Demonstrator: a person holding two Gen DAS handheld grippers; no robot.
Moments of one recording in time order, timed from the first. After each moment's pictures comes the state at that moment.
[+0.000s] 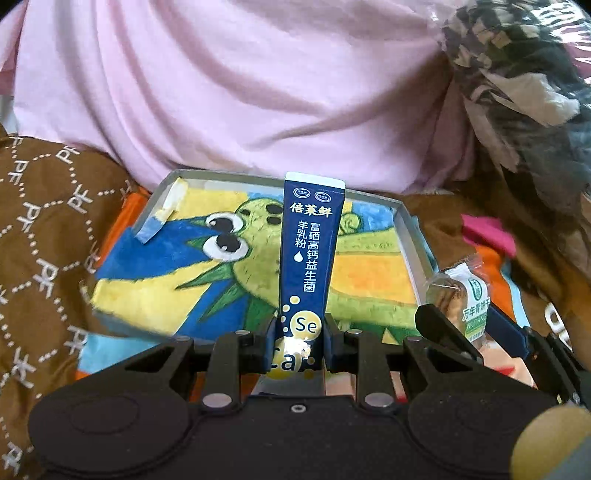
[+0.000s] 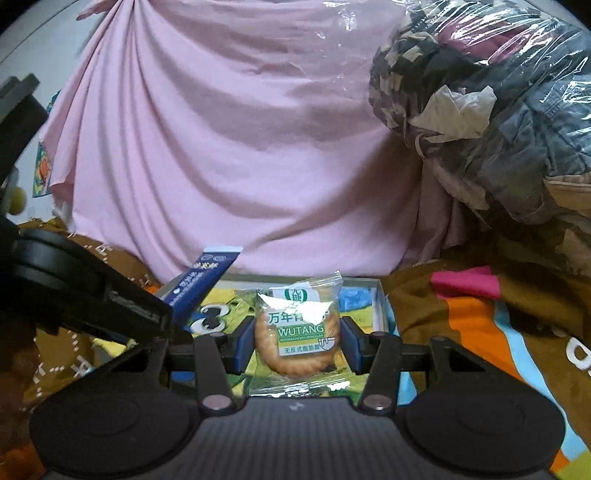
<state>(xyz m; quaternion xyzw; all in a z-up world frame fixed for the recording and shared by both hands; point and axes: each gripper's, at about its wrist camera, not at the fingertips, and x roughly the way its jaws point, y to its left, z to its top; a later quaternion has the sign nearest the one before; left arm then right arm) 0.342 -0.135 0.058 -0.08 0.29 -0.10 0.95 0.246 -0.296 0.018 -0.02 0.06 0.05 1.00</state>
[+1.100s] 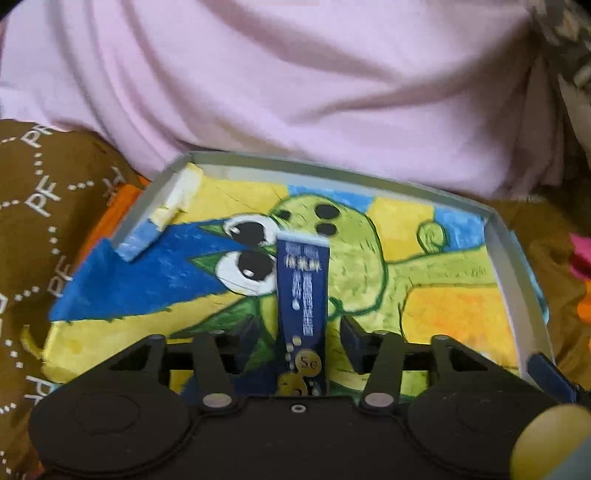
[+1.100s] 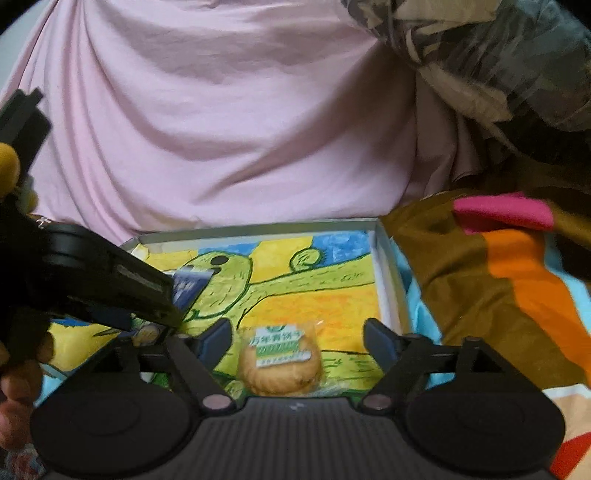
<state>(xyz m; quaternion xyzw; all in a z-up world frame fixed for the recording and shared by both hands) 0.456 -0.135 0.016 -0.08 0.31 -0.03 0.95 0.342 -0.308 -0.028 0.02 0.12 0.02 0.99</state>
